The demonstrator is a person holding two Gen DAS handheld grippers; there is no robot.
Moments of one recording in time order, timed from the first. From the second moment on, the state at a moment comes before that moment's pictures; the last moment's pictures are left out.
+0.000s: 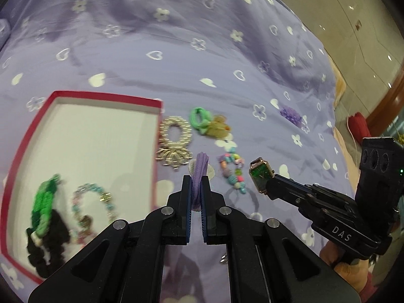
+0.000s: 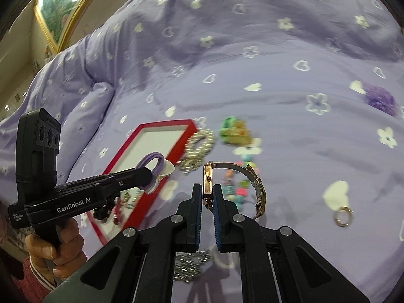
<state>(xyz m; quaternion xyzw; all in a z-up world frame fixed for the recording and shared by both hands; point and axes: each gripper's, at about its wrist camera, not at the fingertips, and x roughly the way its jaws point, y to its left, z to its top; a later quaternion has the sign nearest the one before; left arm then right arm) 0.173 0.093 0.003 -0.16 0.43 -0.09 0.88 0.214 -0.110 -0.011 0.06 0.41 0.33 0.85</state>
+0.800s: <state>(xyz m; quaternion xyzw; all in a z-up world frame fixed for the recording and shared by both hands) 0.153 0.226 -0.014 -0.22 0.42 0.02 0.88 0.212 0.044 -0.019 -0.02 0.42 0.42 0.80</state>
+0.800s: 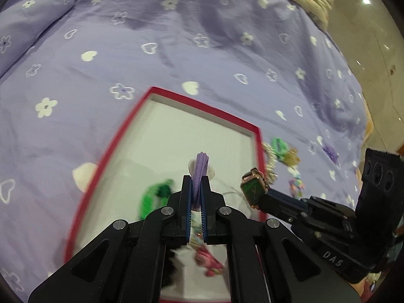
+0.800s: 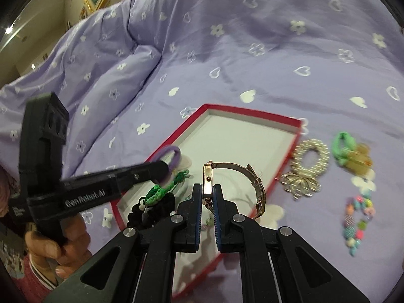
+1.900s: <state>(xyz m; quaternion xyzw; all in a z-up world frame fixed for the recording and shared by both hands) 0.167 0.260 -0.055 -0.23 0.46 0.07 0.86 0.236 0.080 -0.053 -0.06 0.45 0.41 0.79</state>
